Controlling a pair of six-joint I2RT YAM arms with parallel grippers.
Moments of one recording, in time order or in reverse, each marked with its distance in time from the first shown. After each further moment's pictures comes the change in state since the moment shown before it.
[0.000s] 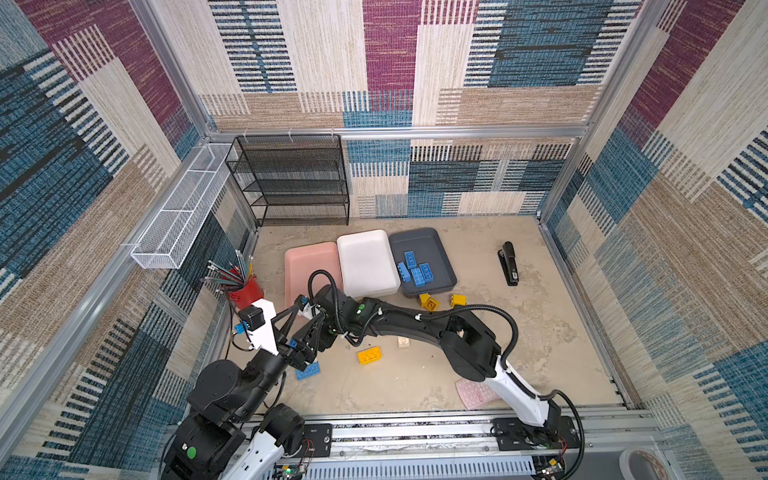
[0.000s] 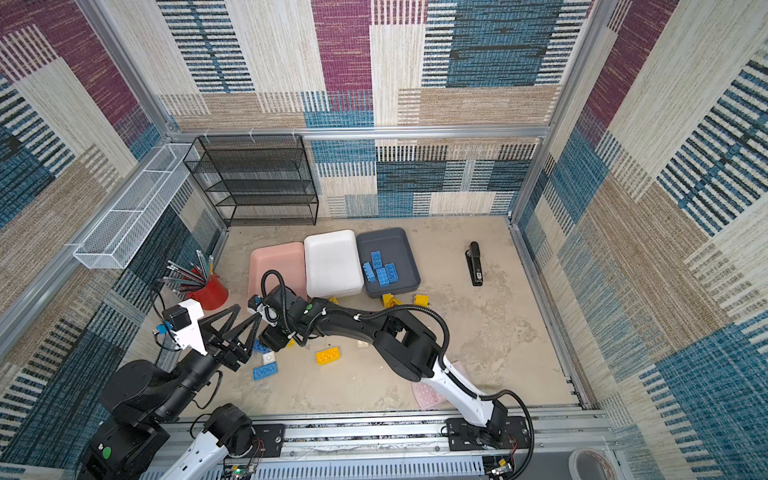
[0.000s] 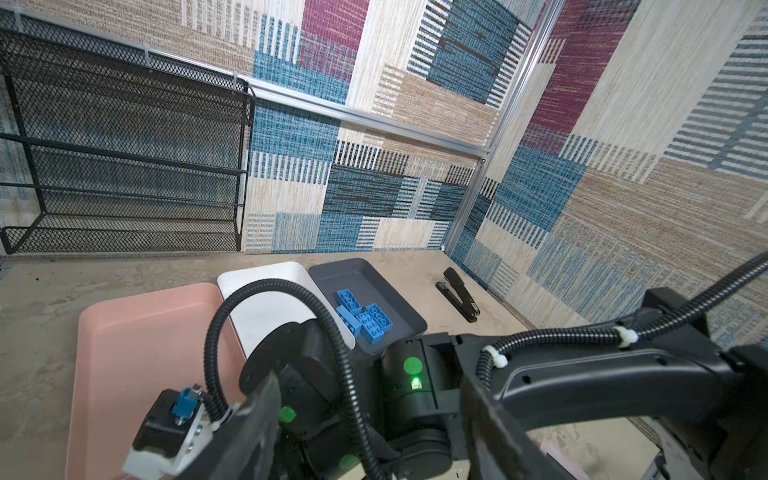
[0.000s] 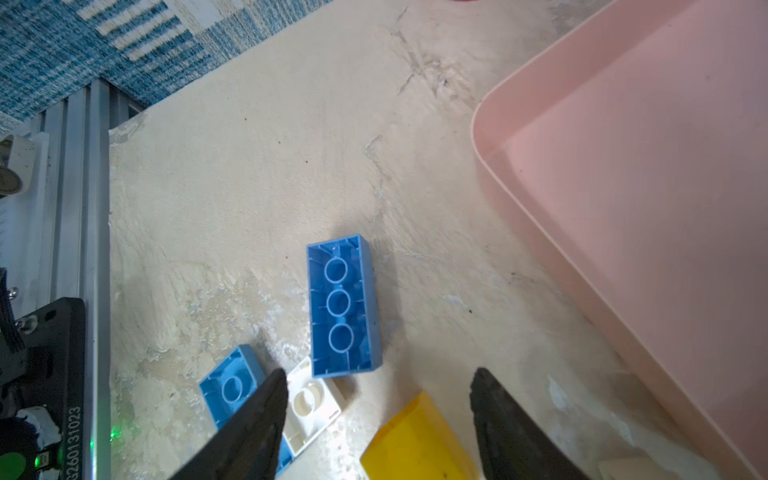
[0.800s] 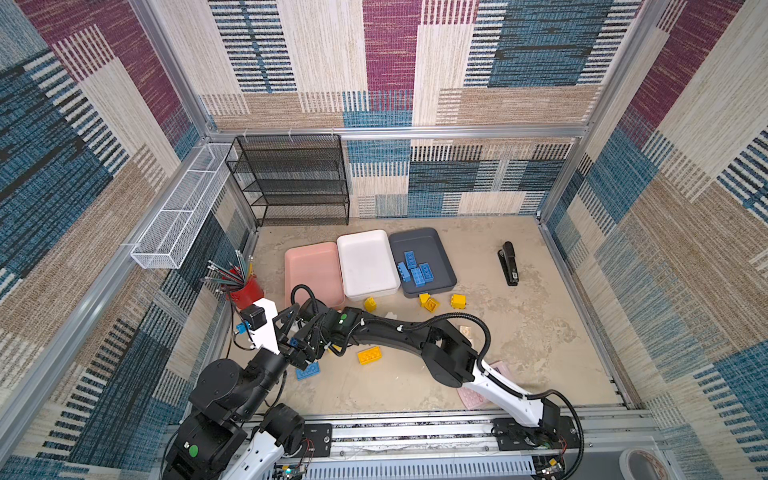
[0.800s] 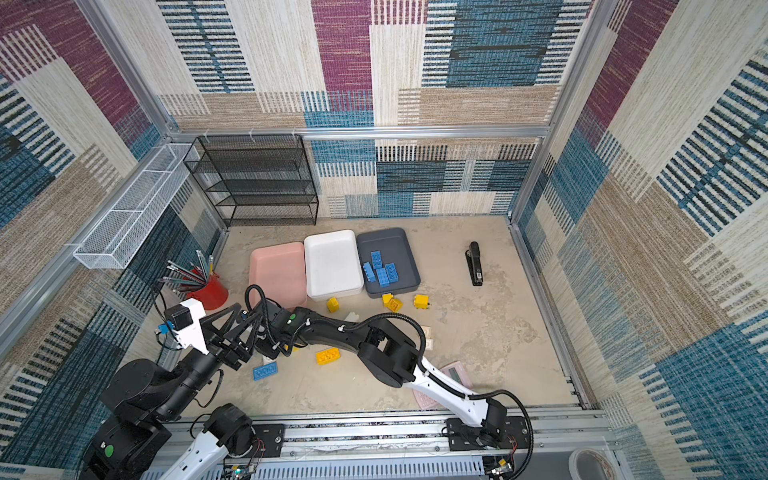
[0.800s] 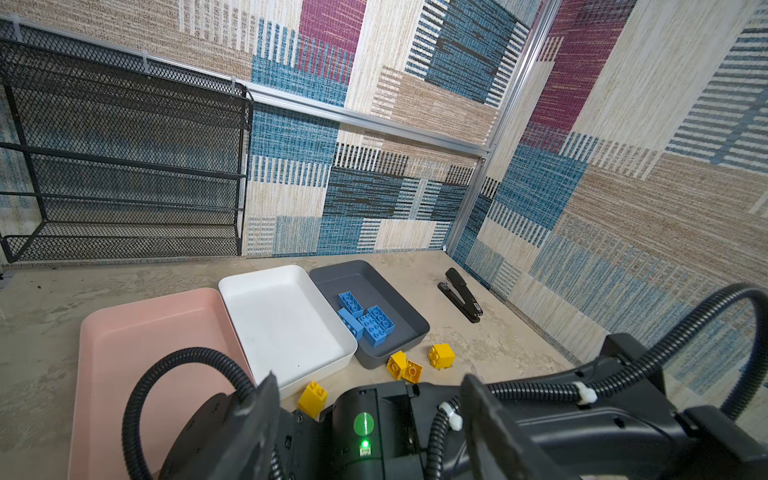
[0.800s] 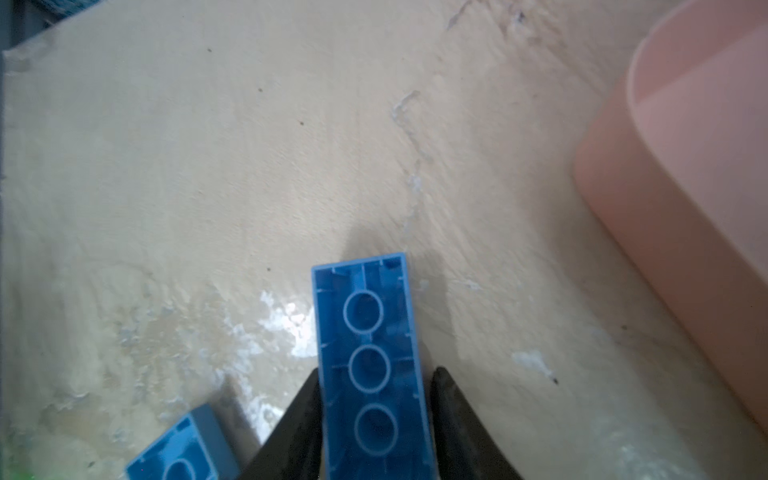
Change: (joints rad) left arm 0.002 0.008 -0.004 0.014 0.000 0.014; right arm 0.054 0.201 0.267 -0.162 0.071 -0.056
